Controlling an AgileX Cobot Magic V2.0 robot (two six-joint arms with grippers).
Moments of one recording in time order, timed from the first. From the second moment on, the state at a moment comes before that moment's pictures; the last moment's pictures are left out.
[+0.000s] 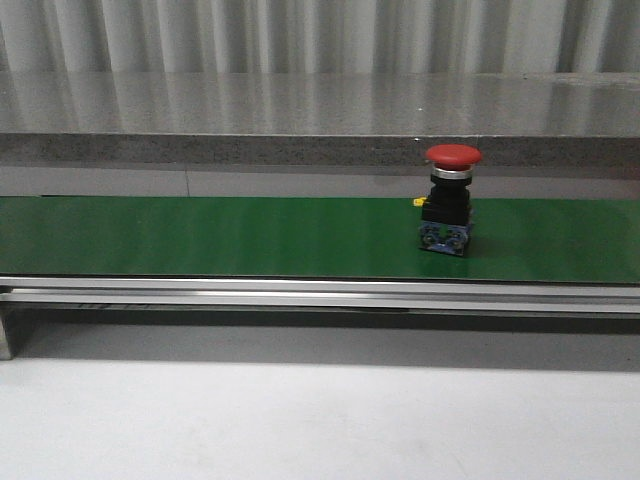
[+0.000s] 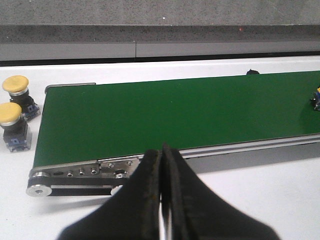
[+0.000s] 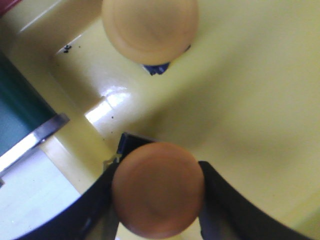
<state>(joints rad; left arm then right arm) -0.23 0.38 -0.51 -0.09 0.62 0.03 -0.56 1.43 -0.77 -0.17 0.69 0.34</state>
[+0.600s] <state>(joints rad) -0.23 0.38 -0.51 -0.09 0.62 0.03 -0.56 1.38 -0.77 -0.17 0.69 0.34</state>
